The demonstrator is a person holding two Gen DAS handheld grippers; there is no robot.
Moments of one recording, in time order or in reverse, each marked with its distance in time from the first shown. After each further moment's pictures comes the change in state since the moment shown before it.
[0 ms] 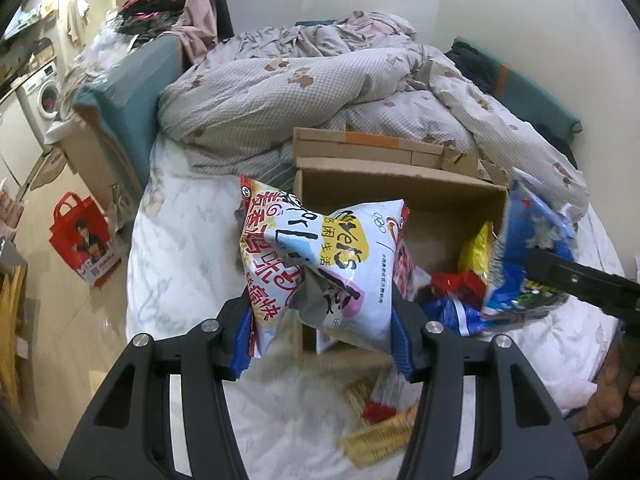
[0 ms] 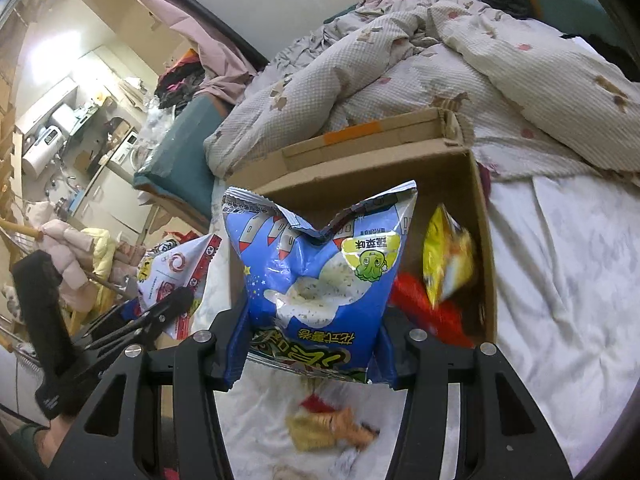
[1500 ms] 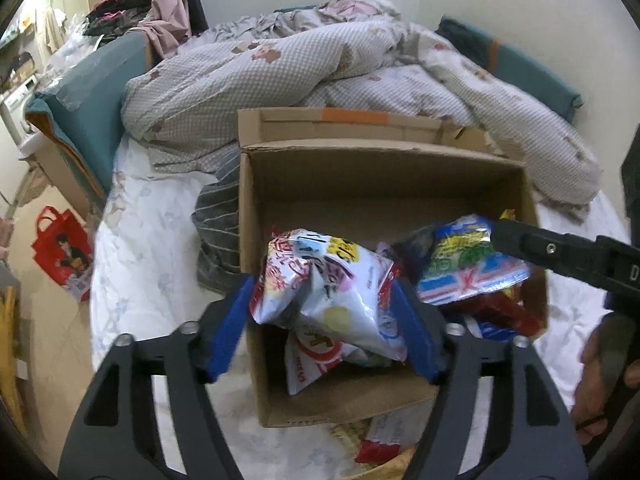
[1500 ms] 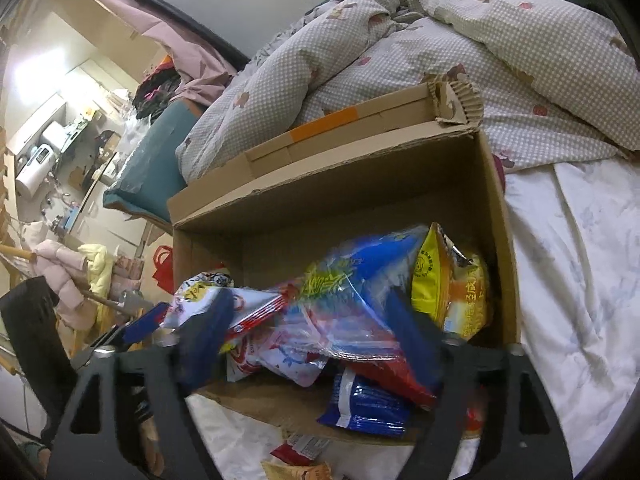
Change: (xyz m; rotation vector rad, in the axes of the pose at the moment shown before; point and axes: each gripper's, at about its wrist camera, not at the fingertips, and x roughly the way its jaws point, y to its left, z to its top) left arm 0.064 -0.024 -0.003 0.055 0.018 -0.038; right arm 0.059 -0.046 0.012 0.073 0.007 0.017
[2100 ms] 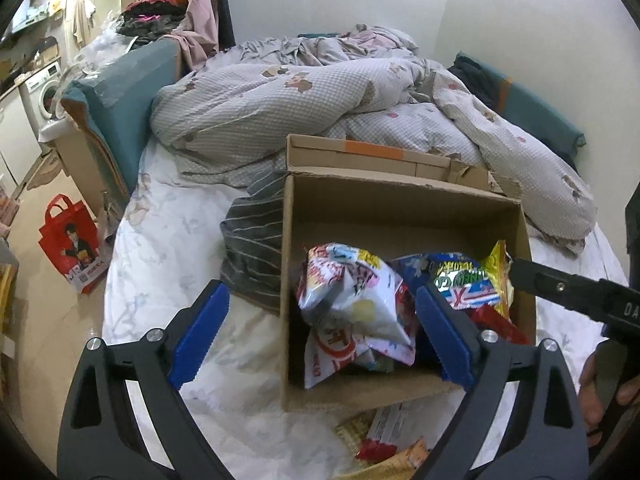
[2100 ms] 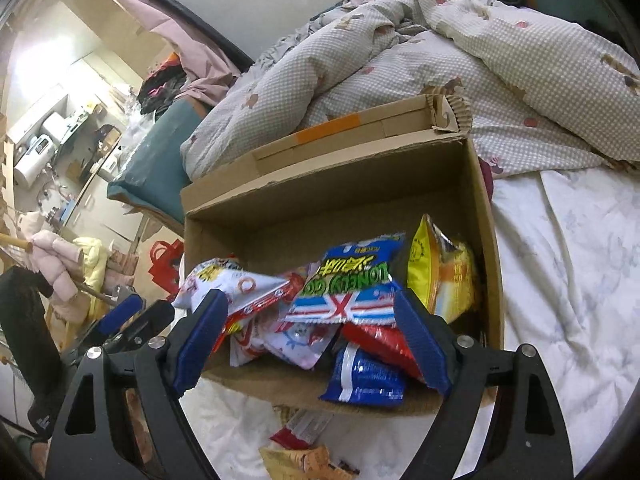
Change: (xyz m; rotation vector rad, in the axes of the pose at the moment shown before) left arm -0.035 0.021 -0.008 -0.072 -0.089 0.039; right arm -0.024 0.014 -0.013 -0.044 -0.012 -0.021
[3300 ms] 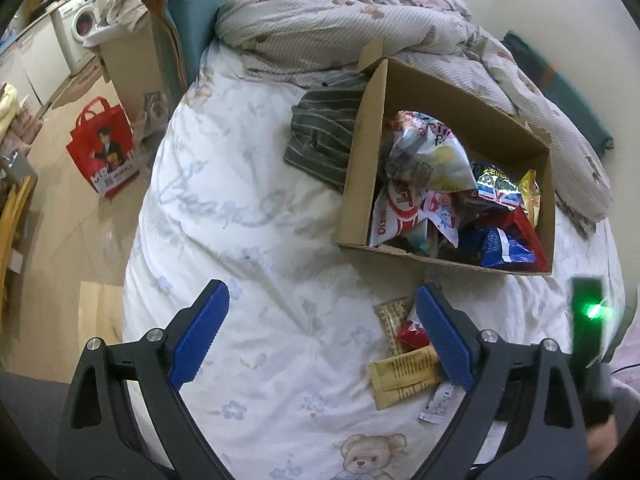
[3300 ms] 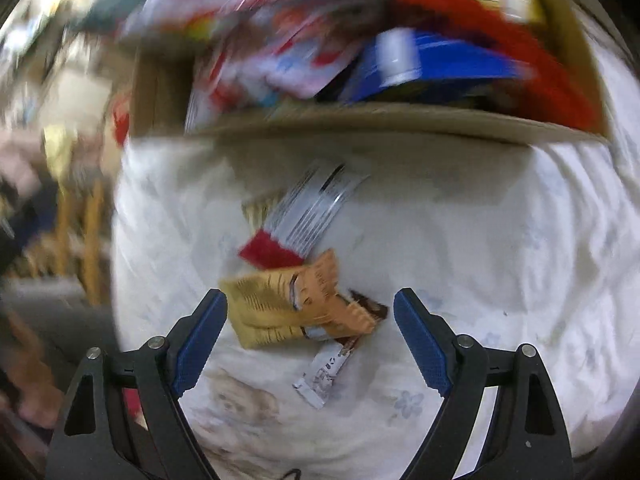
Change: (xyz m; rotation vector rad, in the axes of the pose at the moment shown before) left arm -0.035 0.051 -0.081 -0.177 0.222 0.058; right arm 0.069 0.024 -0.142 -0.118 0.506 -0.139
